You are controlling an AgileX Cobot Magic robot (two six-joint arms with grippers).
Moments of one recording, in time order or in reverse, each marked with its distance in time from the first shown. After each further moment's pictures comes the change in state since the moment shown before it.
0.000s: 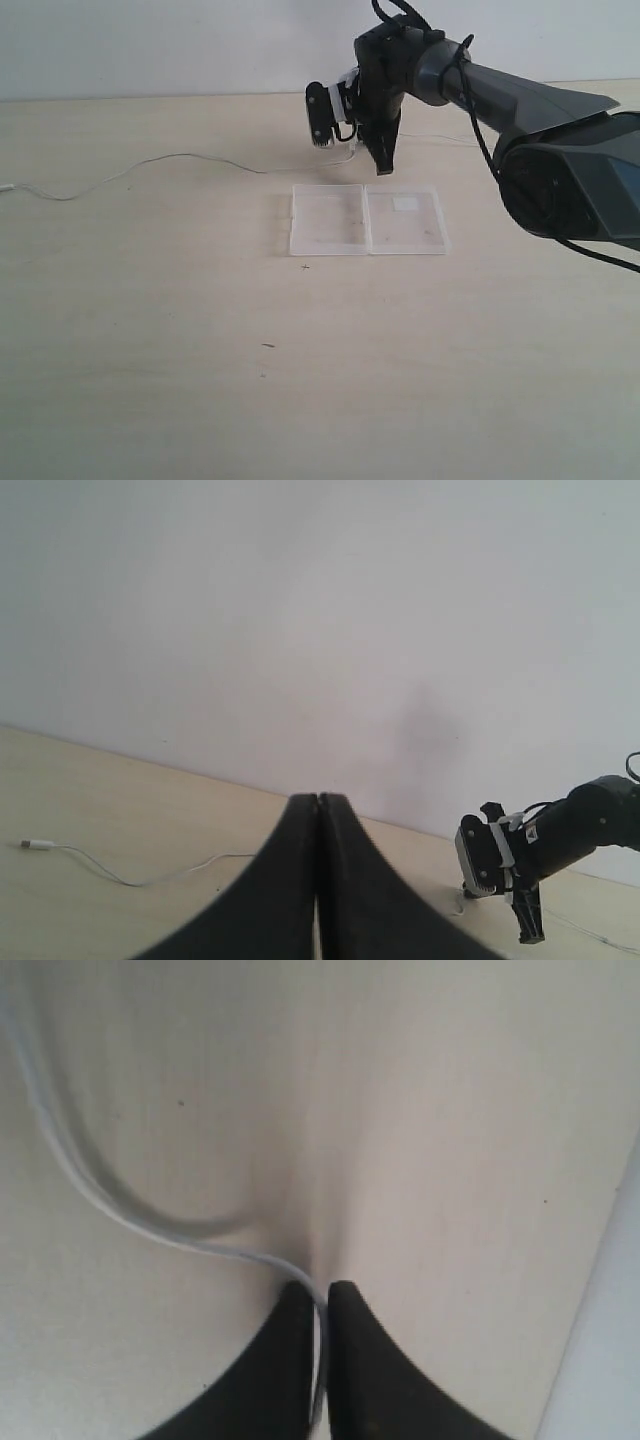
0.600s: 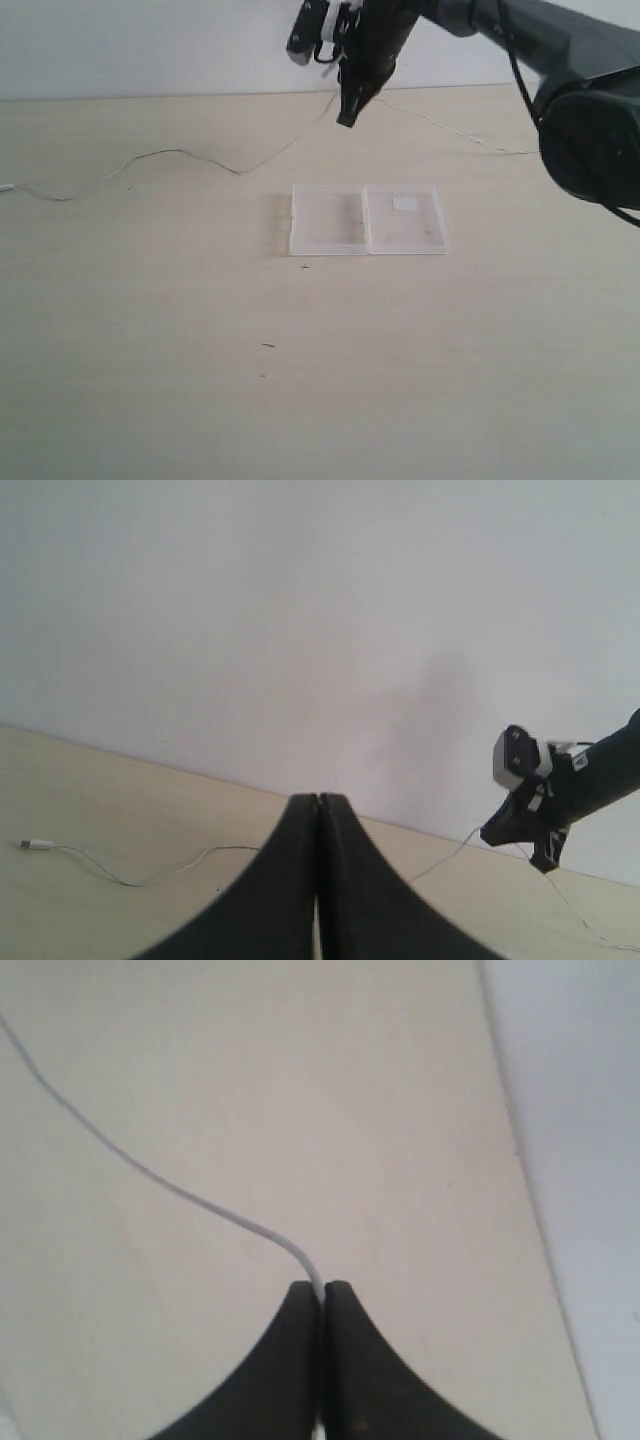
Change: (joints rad) left arm 0.000 0.000 0.000 0.000 0.000 0.000; right arm 0.000 -0.196 0.015 0.247 0.121 0.306
